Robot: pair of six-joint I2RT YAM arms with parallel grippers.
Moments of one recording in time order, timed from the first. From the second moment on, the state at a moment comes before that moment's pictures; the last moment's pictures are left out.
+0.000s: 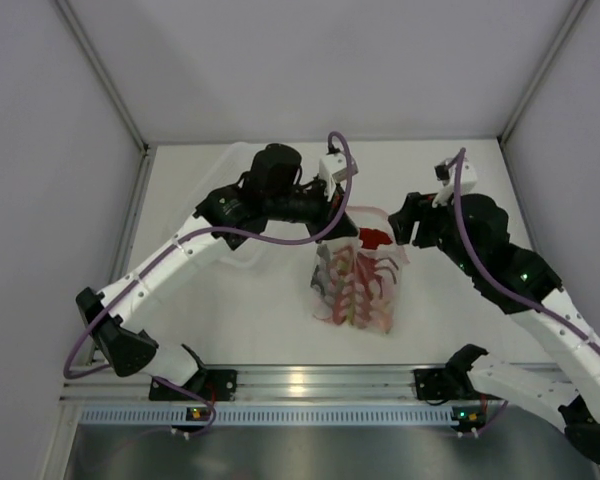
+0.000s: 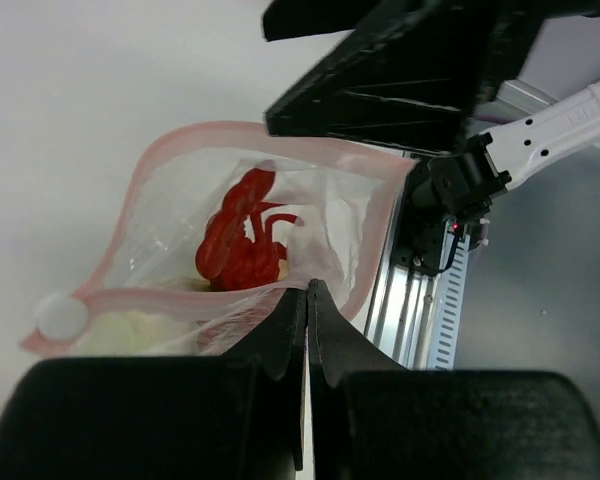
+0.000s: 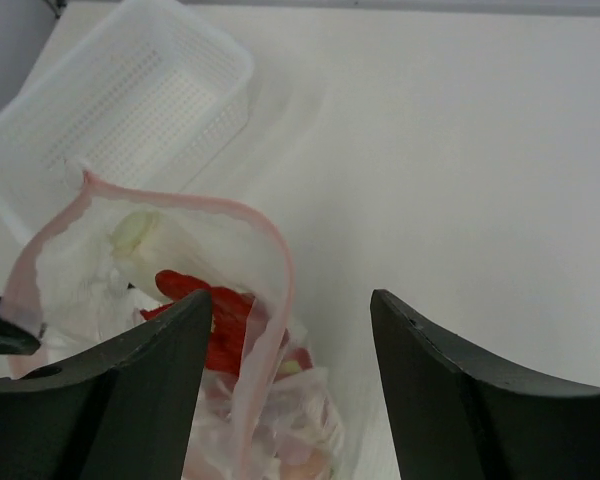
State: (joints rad) left arm -0.81 1.47 1.61 -0.57 0.56 -0.09; right arm 0.69 0.84 1.16 -0.64 0.33 0.32
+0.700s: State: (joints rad) left arm -0.81 1.47 1.66 -0.63 0.45 -0.09; right arm 0.49 0.96 1.04 -0.59 -0.20 0.30
